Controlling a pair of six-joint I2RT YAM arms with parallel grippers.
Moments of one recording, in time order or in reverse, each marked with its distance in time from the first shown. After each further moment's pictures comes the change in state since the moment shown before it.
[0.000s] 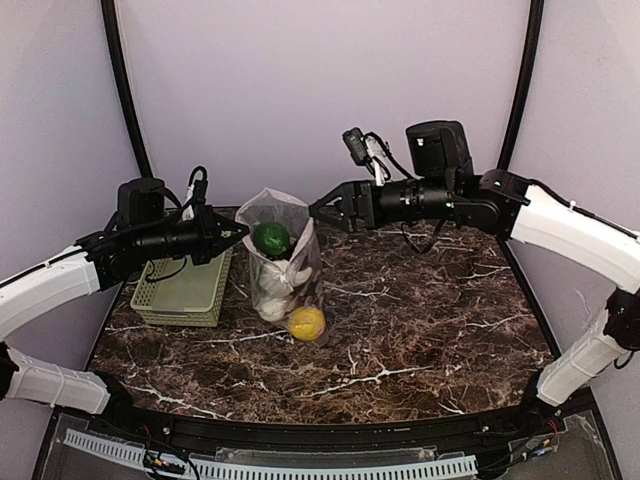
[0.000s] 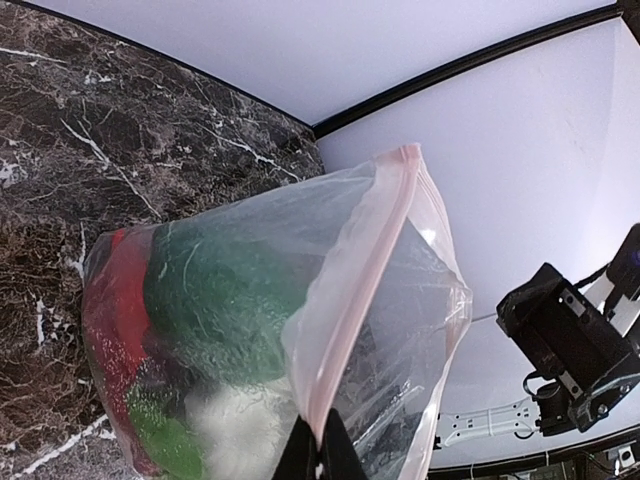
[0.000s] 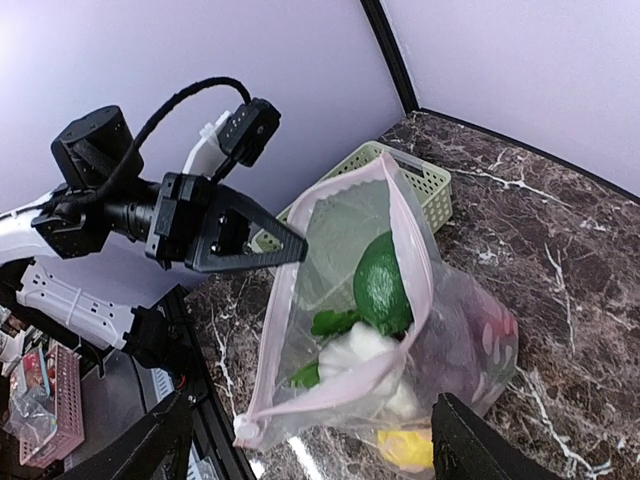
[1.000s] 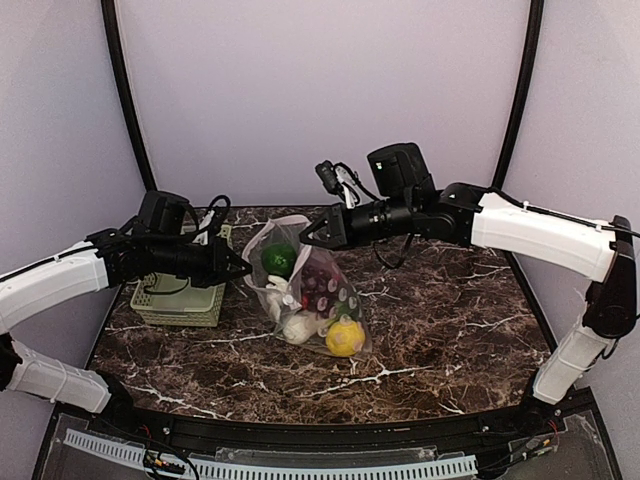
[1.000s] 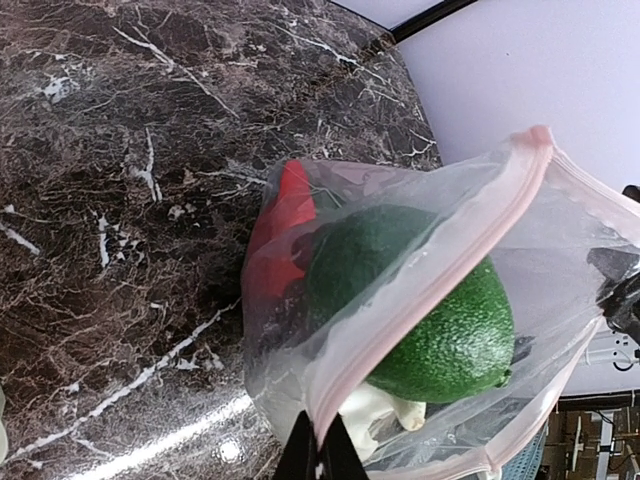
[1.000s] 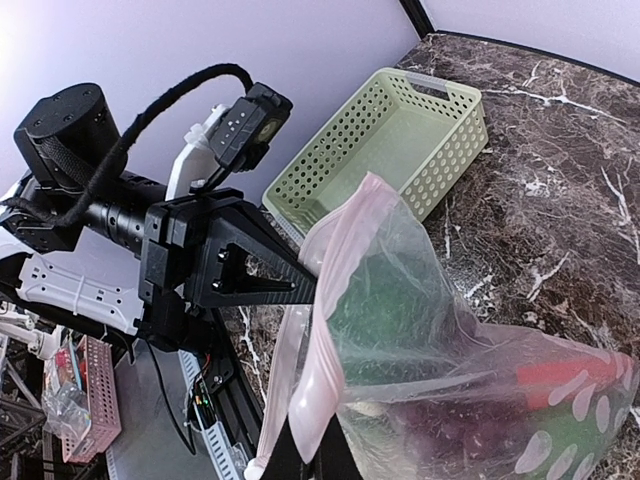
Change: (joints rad) left arm -0.045 0.059 0.025 -0.283 -0.025 0.222; right arm 0.007 0.111 -0.044 0.050 -0.098 0.121
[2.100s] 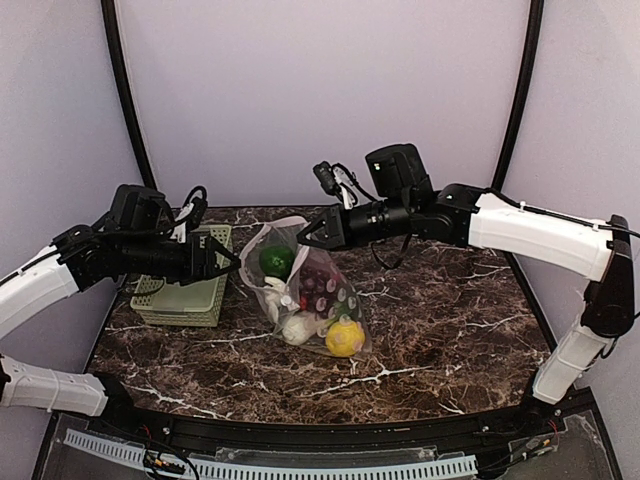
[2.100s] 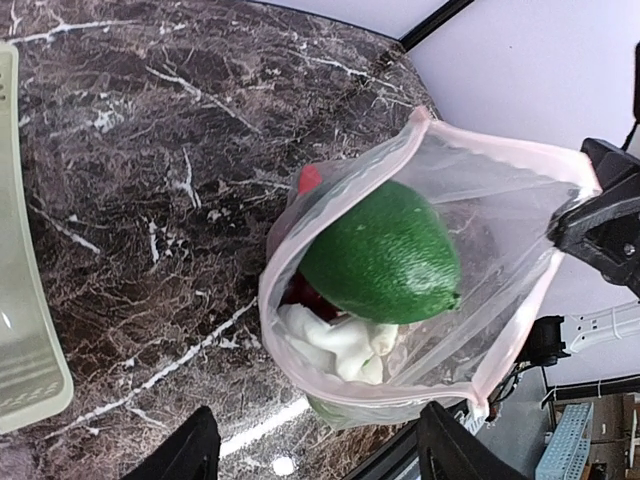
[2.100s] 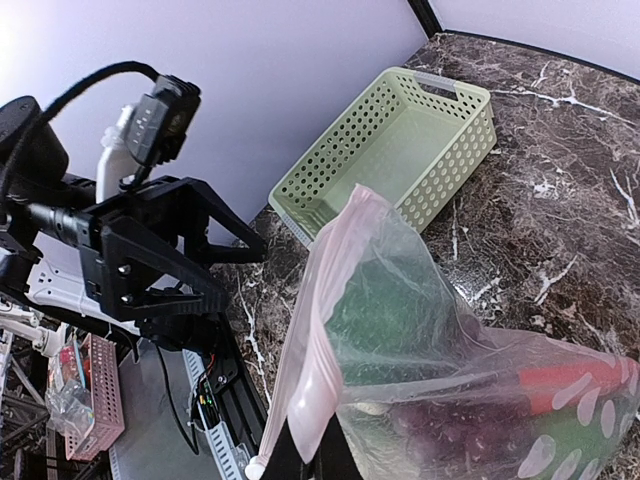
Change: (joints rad) left arm -0.043 -0.160 0.068 -0.214 -0.130 0.113; right arm 0.000 0.012 0.001 0.016 -0.016 0.001
